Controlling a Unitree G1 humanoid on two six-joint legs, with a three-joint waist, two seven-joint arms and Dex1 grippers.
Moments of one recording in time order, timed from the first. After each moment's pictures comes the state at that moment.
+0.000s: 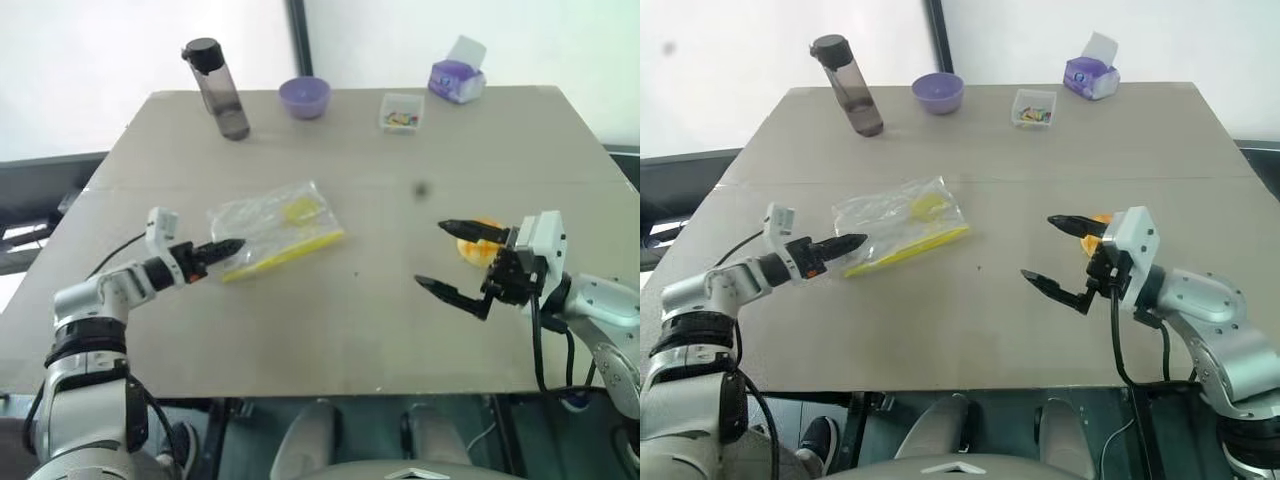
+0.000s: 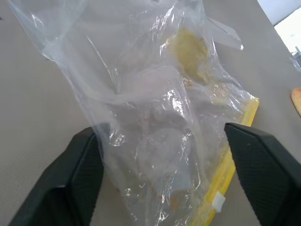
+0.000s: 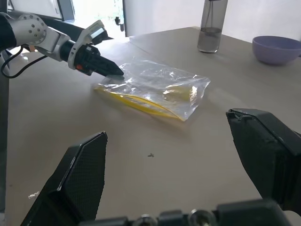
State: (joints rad) left arm -0.56 0.70 0.24 0.71 -0.51 0.72 -1.03; right arm -0.11 -0.66 -0.06 -0.59 0.49 0.37 0.81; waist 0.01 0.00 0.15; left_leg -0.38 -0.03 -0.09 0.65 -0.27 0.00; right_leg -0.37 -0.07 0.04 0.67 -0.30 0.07
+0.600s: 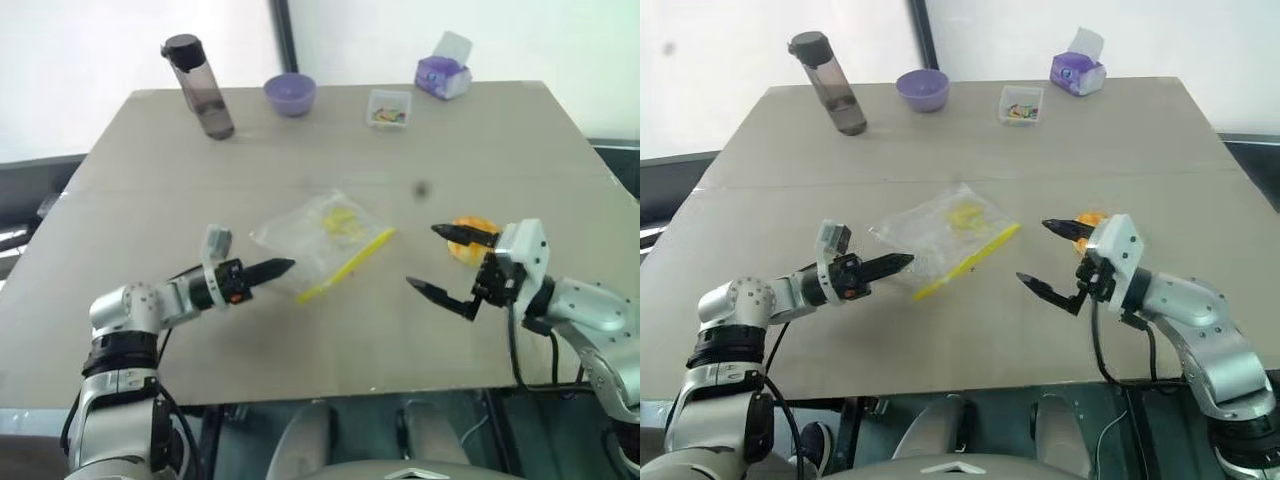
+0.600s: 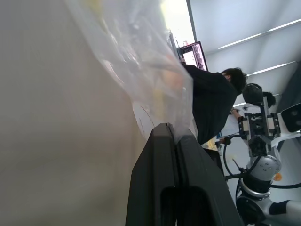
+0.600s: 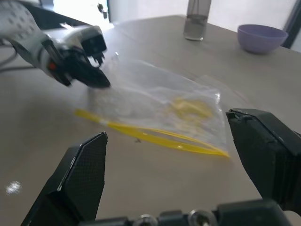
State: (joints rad) left arm -0.44 0.59 0.29 0.33 -0.86 1.32 -1.16; right arm -0.13 -0.65 0.07 -0.52 0.28 0.27 0.75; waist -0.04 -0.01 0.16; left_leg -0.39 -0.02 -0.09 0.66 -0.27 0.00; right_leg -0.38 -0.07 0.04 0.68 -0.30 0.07
